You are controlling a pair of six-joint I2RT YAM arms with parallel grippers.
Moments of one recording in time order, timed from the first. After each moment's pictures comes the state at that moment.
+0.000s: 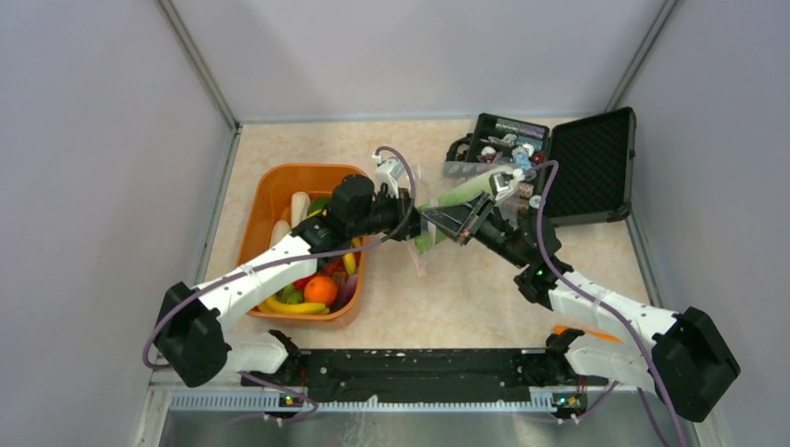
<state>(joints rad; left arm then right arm) -0.72 1.29 0.97 -0.02 0.36 -0.62 0.69 1.06 0.52 0.78 -0.27 1.39</state>
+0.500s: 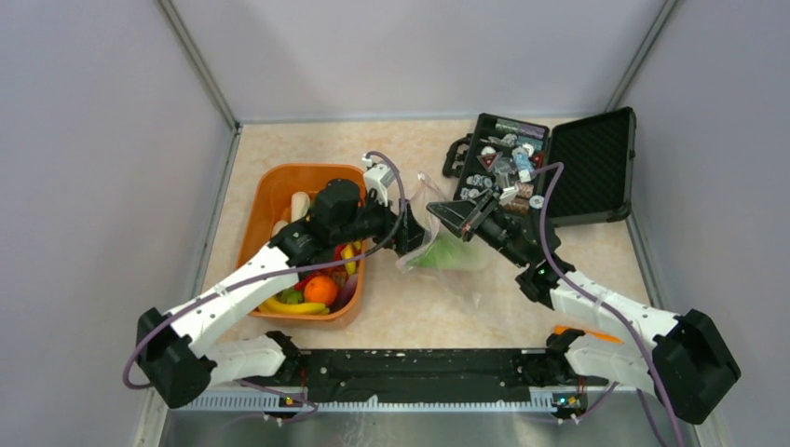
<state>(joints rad) -0.74 1.17 0.96 -0.18 0.32 -0.49 0.67 1.06 0.52 0.71 -0.18 1.39</state>
